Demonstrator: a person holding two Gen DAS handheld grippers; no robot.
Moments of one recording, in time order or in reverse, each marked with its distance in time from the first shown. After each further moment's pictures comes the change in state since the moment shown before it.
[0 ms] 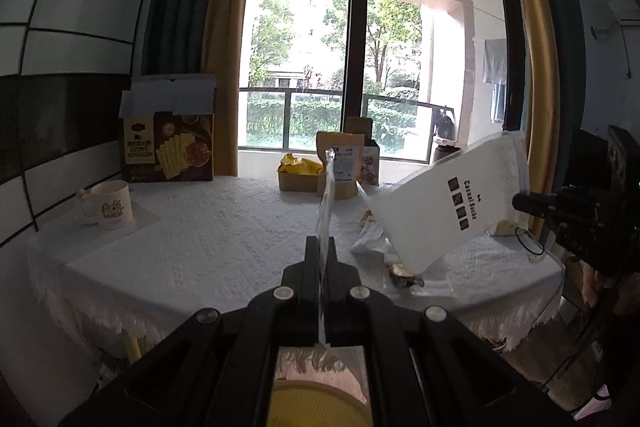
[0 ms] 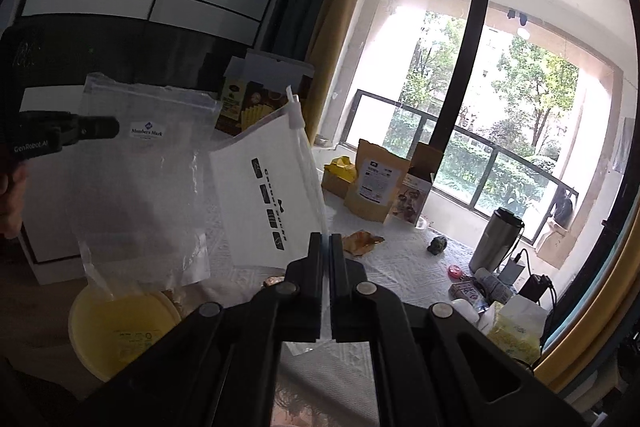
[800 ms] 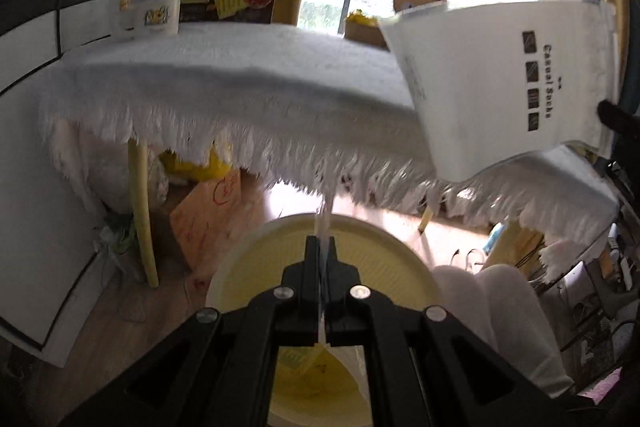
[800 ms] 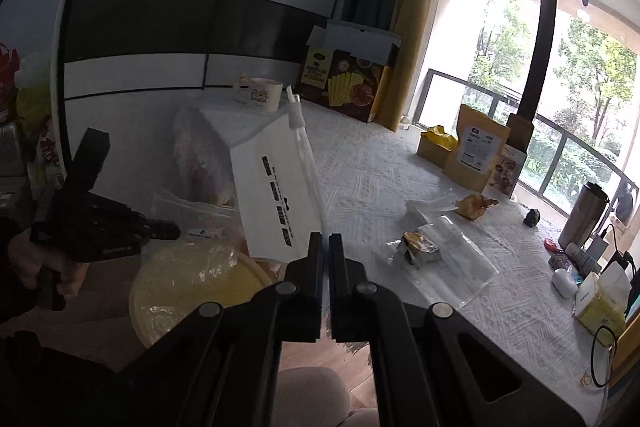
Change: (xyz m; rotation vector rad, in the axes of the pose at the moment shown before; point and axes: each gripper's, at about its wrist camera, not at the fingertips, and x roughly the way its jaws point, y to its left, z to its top) left arm 0.050 0.042 -0.173 -0.183 0.362 0.141; right arm 0.015 0.111 -0.051 -0.036 0.078 0.253
